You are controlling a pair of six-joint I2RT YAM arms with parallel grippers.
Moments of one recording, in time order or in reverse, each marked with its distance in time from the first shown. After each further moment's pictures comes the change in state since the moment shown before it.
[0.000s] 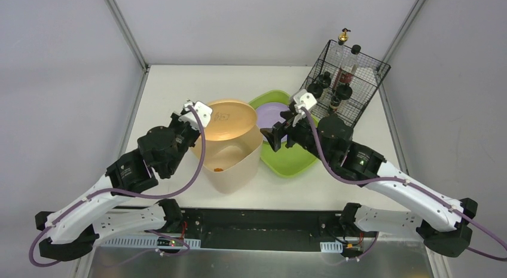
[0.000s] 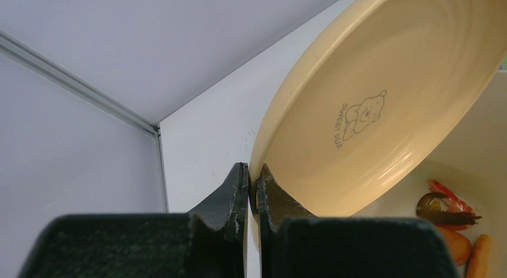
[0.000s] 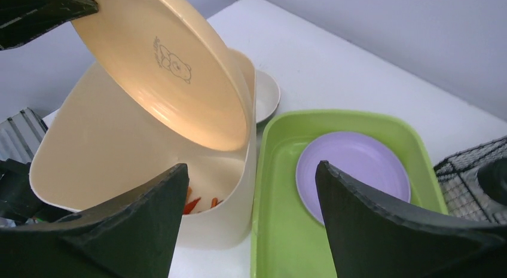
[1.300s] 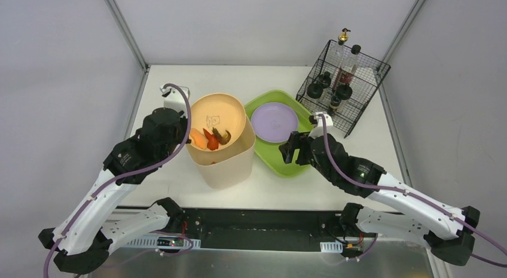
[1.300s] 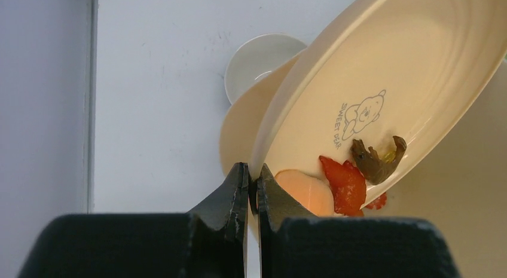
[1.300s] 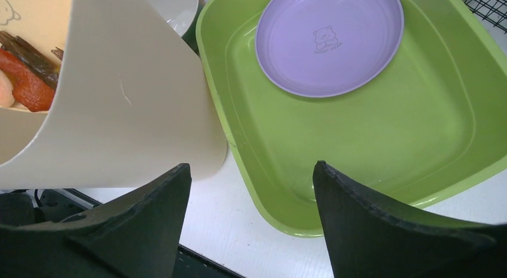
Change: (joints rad) left arm 0.340 0.103 0.147 -0.353 0.233 -0.552; right arm 0.000 -0.141 -0.233 -0.235 0.236 0.511
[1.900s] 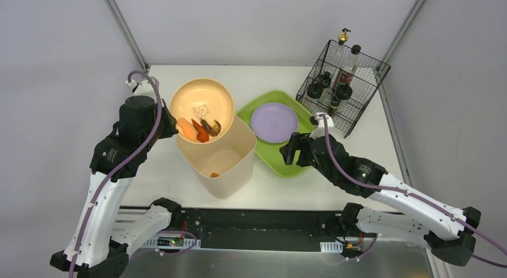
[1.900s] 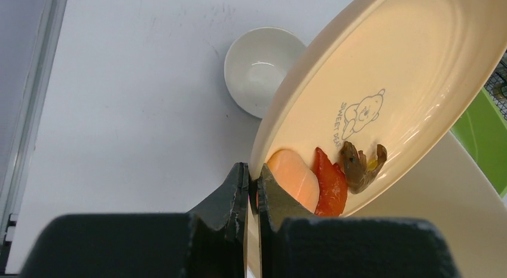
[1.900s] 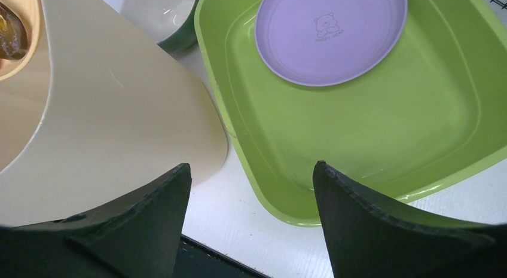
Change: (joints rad) left arm 0.360 0.014 0.093 -0.118 0.284 -0.206; right arm 0.000 0.008 0.009 -0.036 -0.024 0.033
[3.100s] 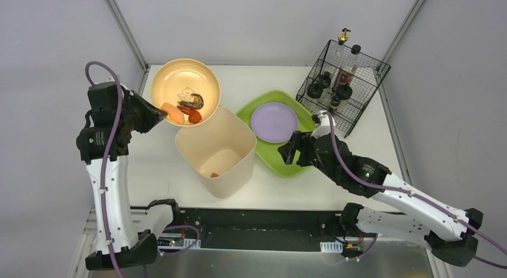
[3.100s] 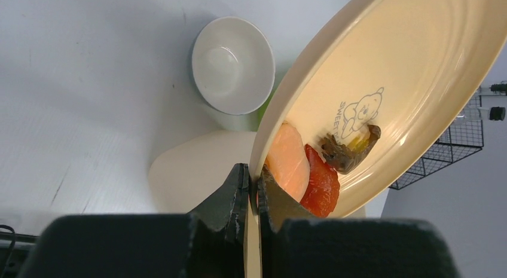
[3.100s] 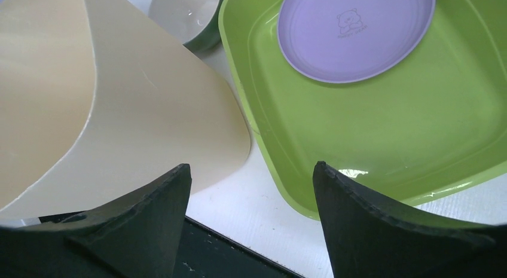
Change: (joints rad) left arm 0.509 0.137 0.151 -0.108 0.501 -0.280; right arm 0.000 -0.005 0.034 -0.005 -0.044 0.047
